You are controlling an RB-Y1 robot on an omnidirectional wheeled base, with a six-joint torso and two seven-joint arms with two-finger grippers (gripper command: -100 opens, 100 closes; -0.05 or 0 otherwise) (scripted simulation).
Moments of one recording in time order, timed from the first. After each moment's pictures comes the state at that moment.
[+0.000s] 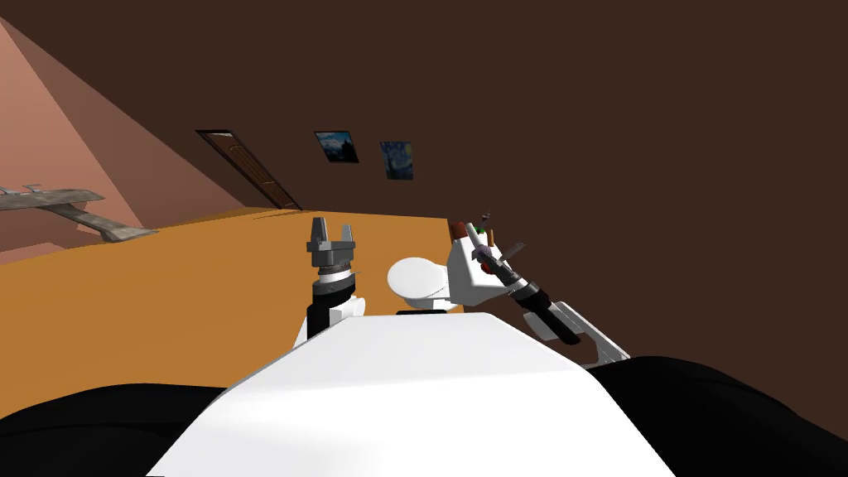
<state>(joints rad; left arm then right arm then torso) 0.52 0.01 -0.05 -2.39 -0.03 -0.49 0.07 0.64 -0.75 -0.13 -2.07 0.22 -0.50 -0.01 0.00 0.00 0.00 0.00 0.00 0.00</state>
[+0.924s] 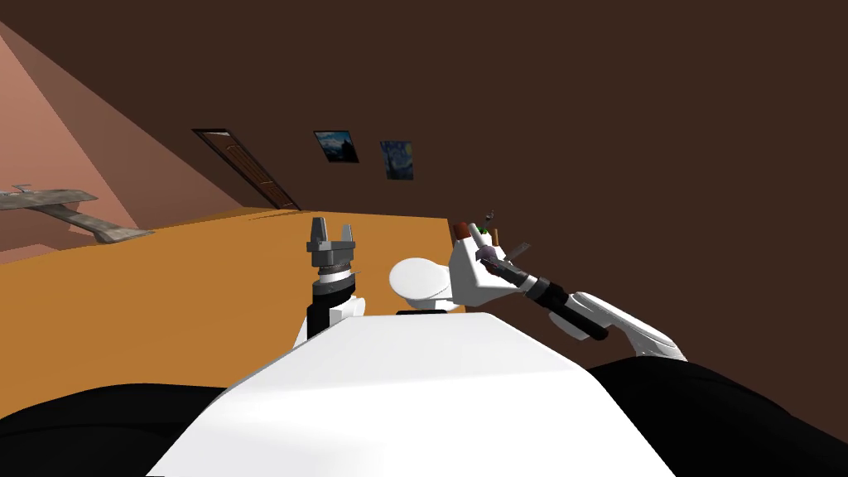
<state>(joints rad) 0.52 0.01 -0.05 -2.39 -0.03 -0.49 0.07 0.70 -1.05 -0.18 -1.99 0.30 -0.51 -0.04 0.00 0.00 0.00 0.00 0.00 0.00</state>
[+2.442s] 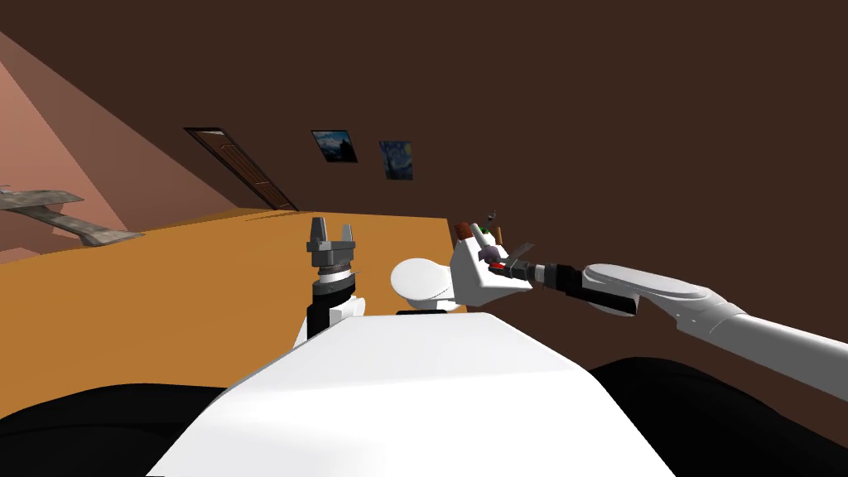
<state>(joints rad) 0.52 0.01 -0.05 -2.39 -0.03 -0.49 0.07 0.82 -1.54 -0.25 -1.88 0.43 -0.52 -0.11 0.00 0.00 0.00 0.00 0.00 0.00</state>
